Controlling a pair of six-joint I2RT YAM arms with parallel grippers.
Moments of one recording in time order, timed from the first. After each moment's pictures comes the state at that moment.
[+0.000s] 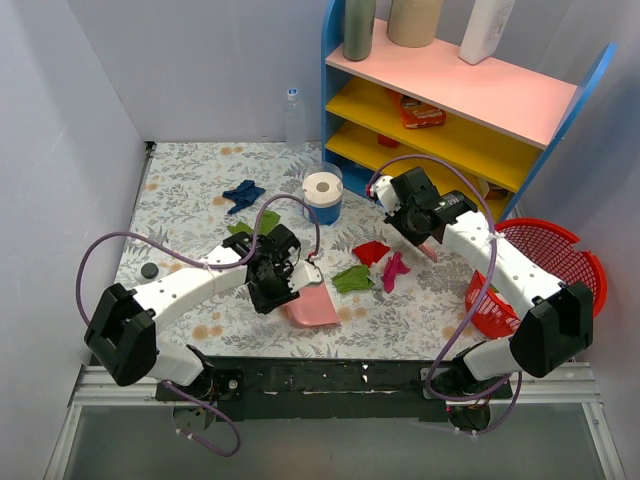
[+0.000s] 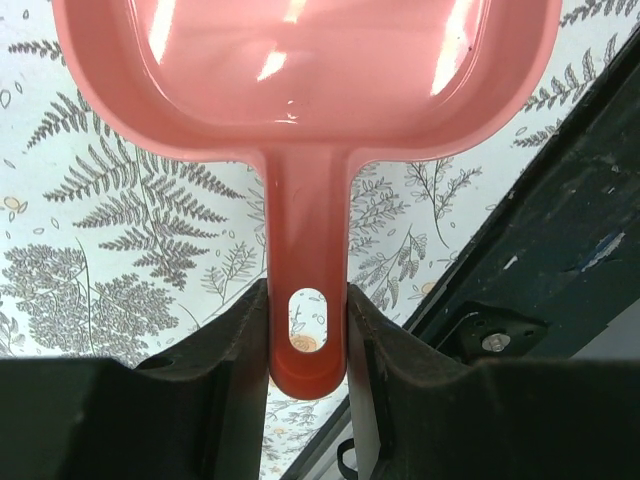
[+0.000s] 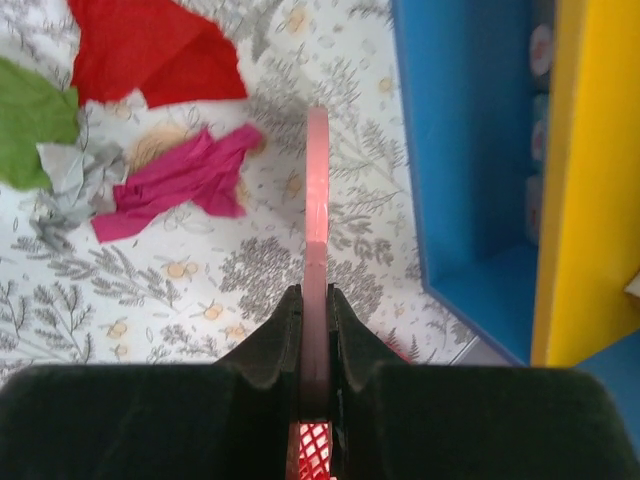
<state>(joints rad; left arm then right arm) -0.76 1.37 0.99 -1.01 0.10 0.48 0.55 1.41 1.28 -0.87 0.23 -0.39</state>
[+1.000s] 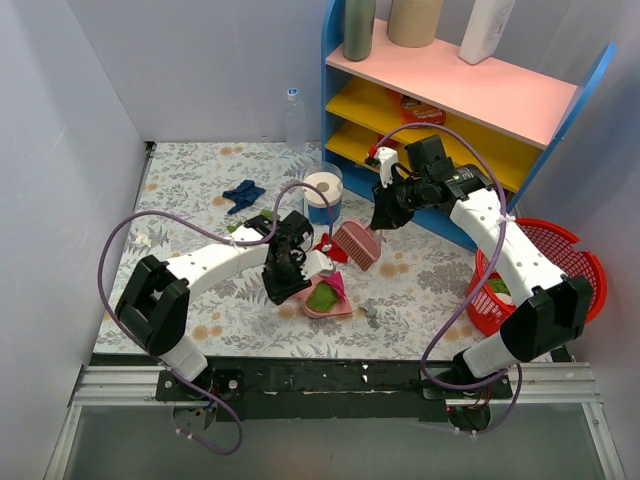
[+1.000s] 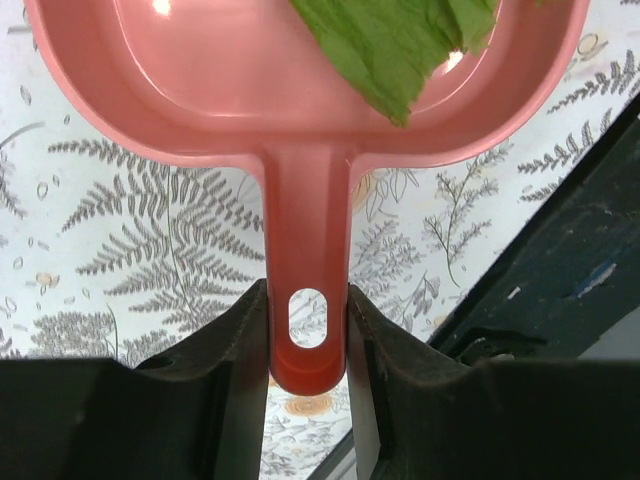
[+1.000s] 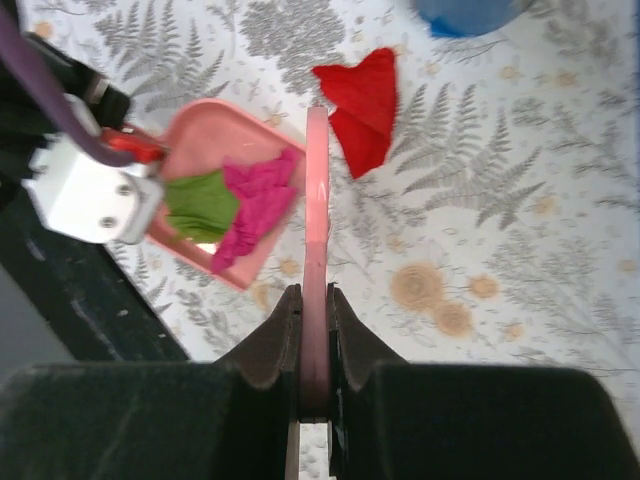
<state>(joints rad) -0.73 1.61 1.15 -1.00 0.16 0.52 0.45 1.49 1.49 -0.93 -0.51 -0.16</state>
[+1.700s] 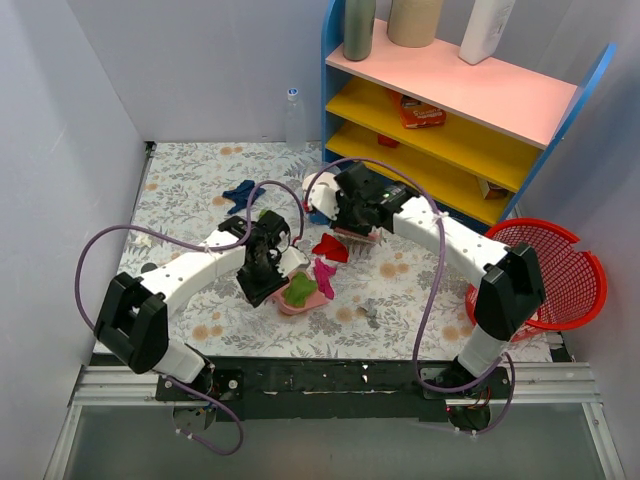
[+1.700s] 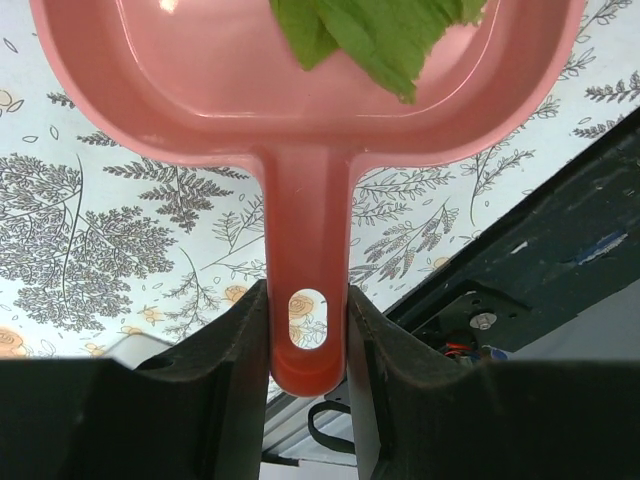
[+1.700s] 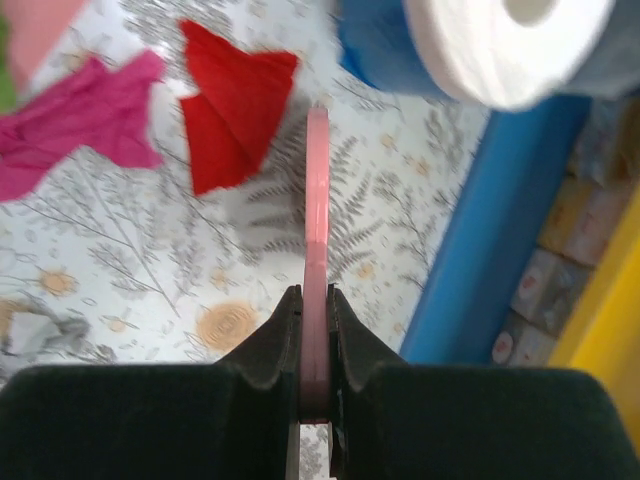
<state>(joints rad) -0.63 1.45 1.07 -1.11 0.08 0.41 0.71 1.67 1.49 -0.77 0.03 -0.67</state>
